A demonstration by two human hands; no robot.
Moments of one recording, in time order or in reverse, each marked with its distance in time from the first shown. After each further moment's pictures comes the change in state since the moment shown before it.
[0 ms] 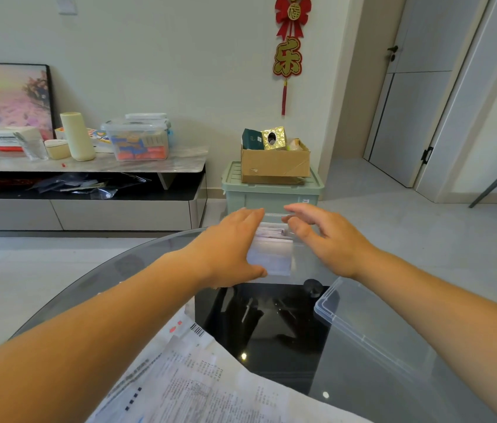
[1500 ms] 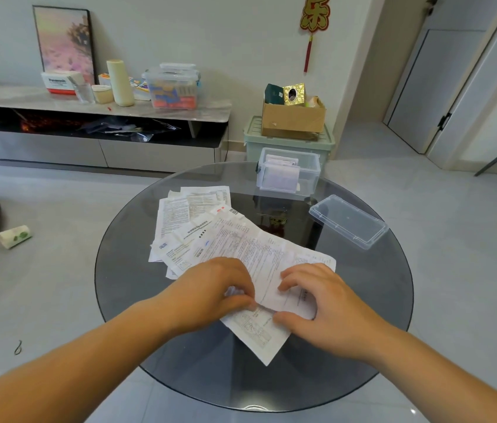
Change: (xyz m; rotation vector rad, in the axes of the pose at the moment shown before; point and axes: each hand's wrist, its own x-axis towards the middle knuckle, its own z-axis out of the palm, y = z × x) left_hand -0.266 0.082 0.023 -0.315 -0.135 -0.016; right_hand -0.268 -0.136 0.045 -0.081 -0.308 0.071
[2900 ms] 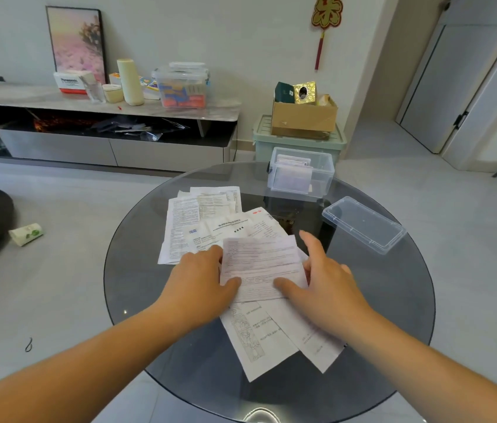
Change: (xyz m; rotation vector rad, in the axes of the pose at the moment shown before) left_hand -0.001 -0.016 0.002 -0.115 0.249 -0.470; right_hand 0.043 -0.014 0.011 0.066 0.148 0.253
